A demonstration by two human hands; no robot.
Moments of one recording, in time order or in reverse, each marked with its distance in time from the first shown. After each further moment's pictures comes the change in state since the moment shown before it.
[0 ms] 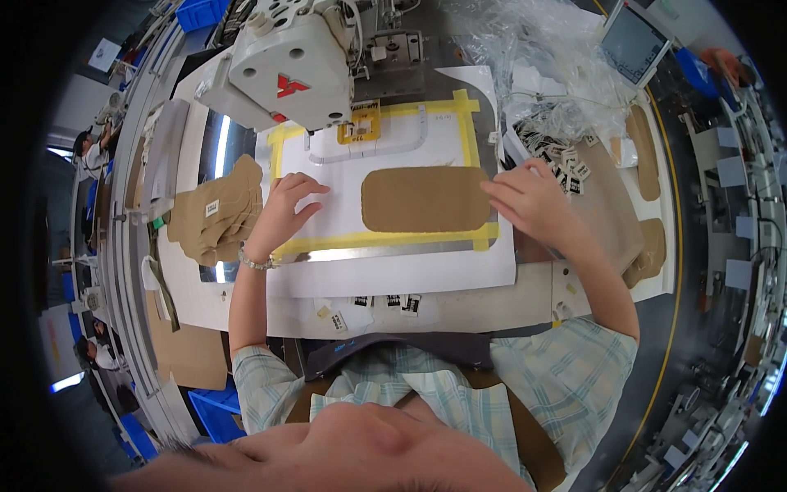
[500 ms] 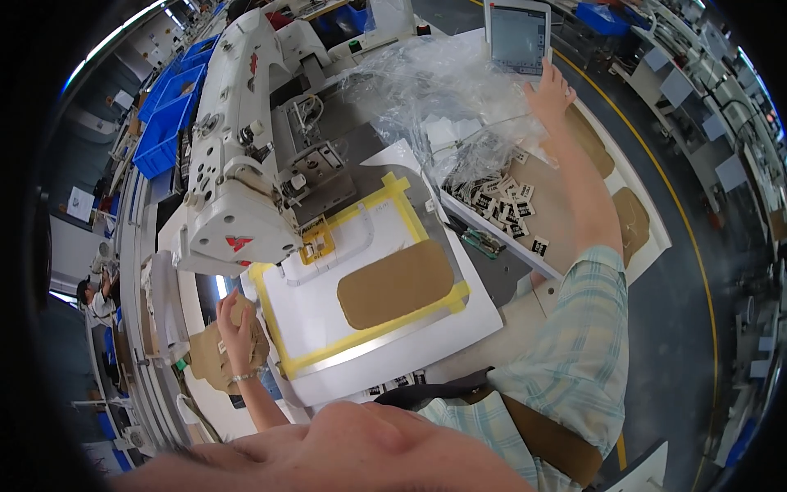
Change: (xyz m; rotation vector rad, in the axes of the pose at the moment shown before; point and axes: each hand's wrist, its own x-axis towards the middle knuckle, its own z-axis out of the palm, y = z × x) left_hand -0.017 -0.084 -0.033 -0.048 0.446 -0.227; right_hand -0.047 0.310 -0.018 -0.536 0.621 1.189
